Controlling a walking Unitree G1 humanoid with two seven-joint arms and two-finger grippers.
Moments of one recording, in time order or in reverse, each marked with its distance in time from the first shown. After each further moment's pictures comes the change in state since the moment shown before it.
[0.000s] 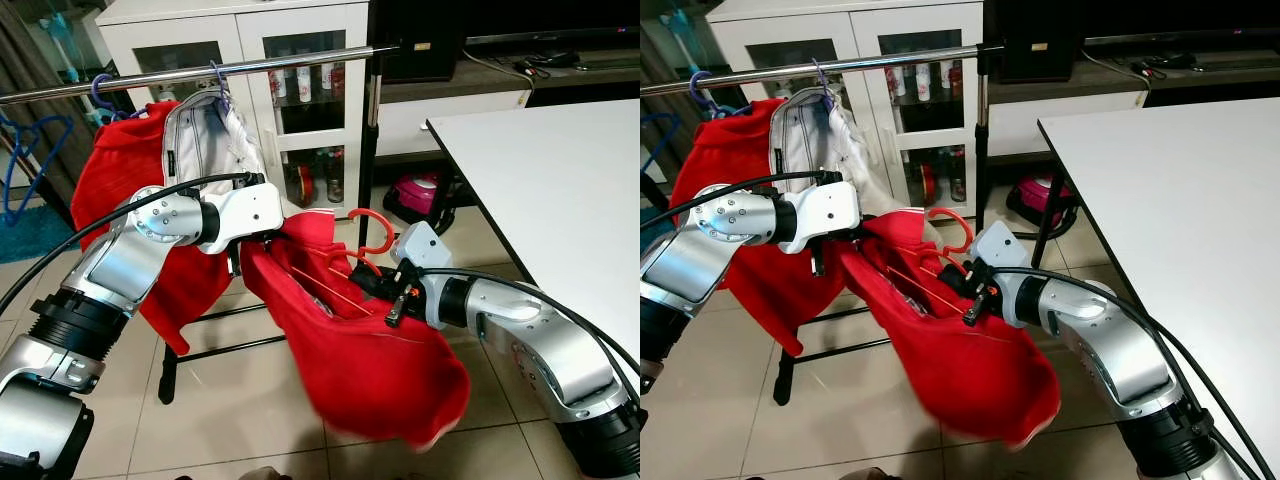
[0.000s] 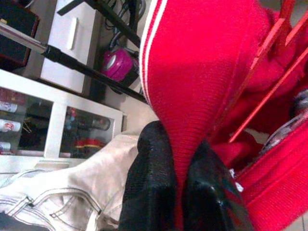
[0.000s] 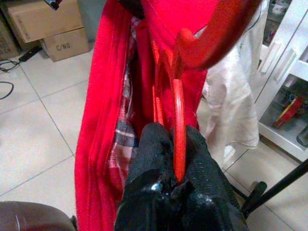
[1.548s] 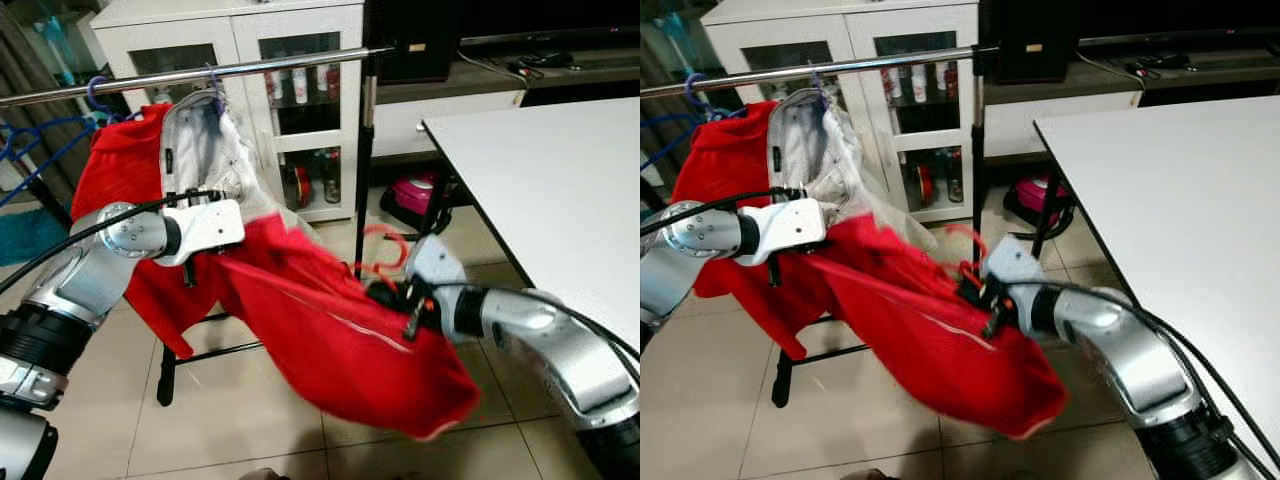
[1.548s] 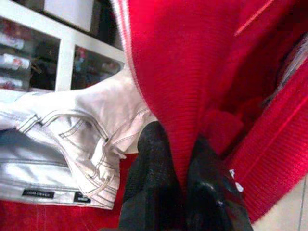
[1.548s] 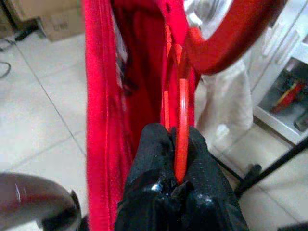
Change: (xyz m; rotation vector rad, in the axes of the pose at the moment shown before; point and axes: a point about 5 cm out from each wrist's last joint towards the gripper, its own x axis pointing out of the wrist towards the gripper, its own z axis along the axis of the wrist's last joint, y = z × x) left arm -0.023 -0.004 -0.044 -0.022 0.243 0.069; right arm -0.011 -0.005 -0.012 -0.014 0.070 0.007
